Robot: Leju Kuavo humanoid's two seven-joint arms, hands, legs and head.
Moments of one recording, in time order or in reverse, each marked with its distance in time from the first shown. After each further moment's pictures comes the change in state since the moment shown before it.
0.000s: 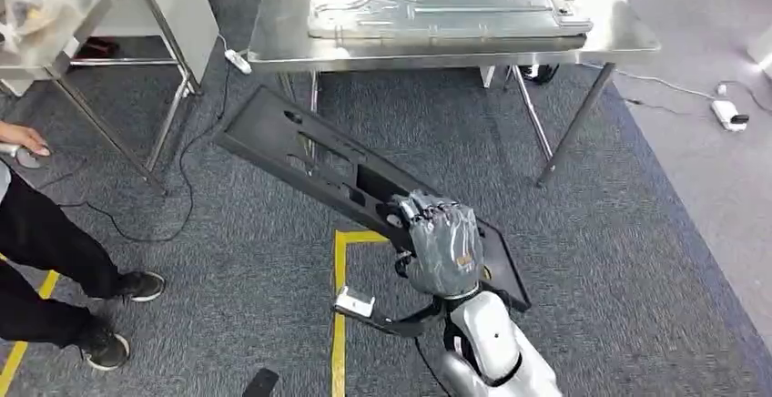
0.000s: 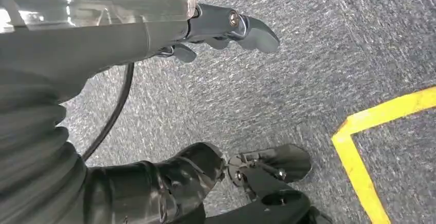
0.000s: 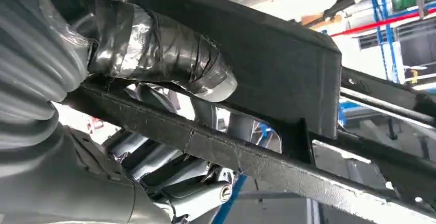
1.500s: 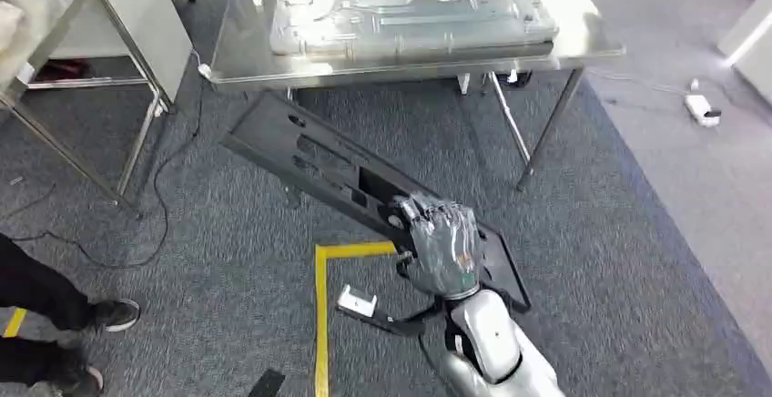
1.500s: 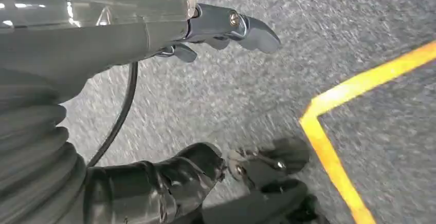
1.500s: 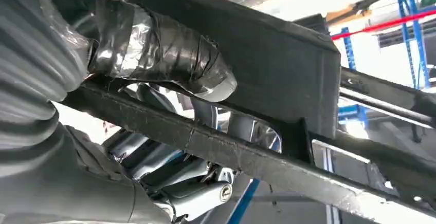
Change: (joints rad) left arm -0.010 0.005 -0.004 0.000 -0.004 -0.007 0.004; right arm -0.010 -0.005 0.004 0.019 -0.017 0.005 -0.004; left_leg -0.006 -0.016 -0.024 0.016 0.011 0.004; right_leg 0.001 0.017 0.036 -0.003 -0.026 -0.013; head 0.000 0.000
